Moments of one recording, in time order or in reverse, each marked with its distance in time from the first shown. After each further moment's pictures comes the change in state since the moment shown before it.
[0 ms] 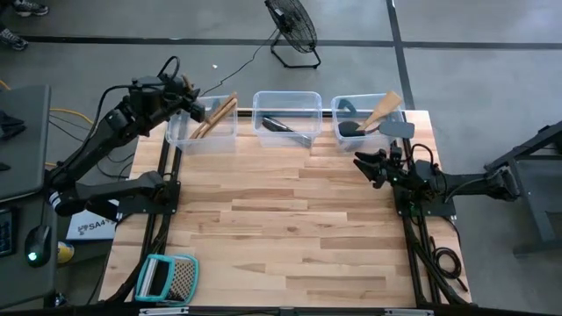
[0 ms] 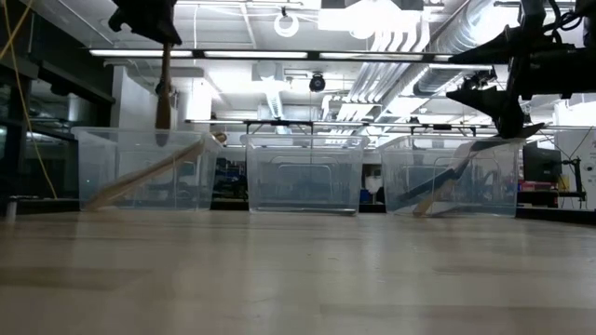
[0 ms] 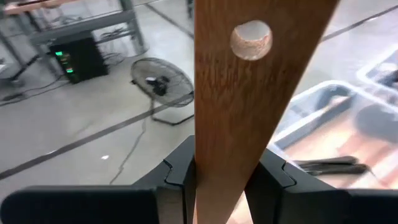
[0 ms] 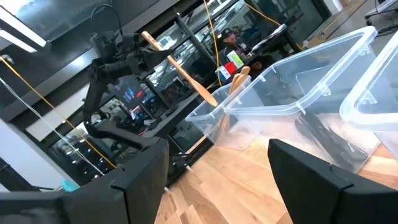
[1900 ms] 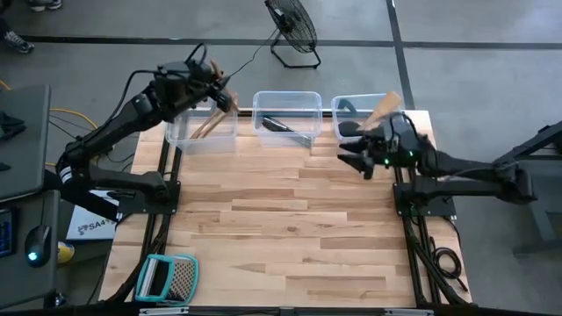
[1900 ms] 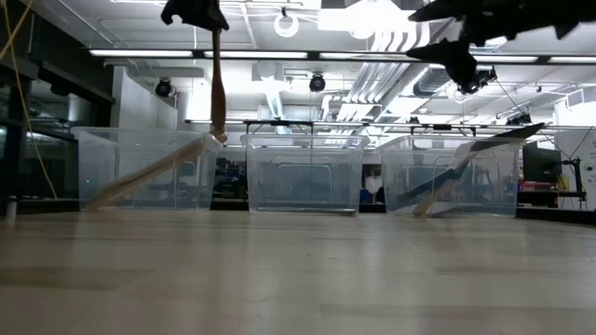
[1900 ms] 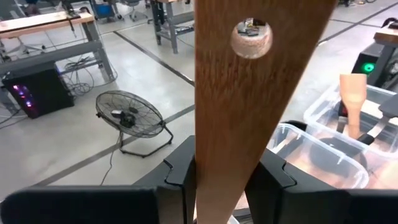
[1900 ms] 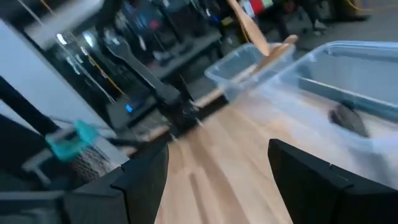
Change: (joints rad) left arm -0.159 0.266 0.196 0.167 -0.022 0.001; right arm -0.256 0.478 0.516 -0.271 -0.503 -0.129
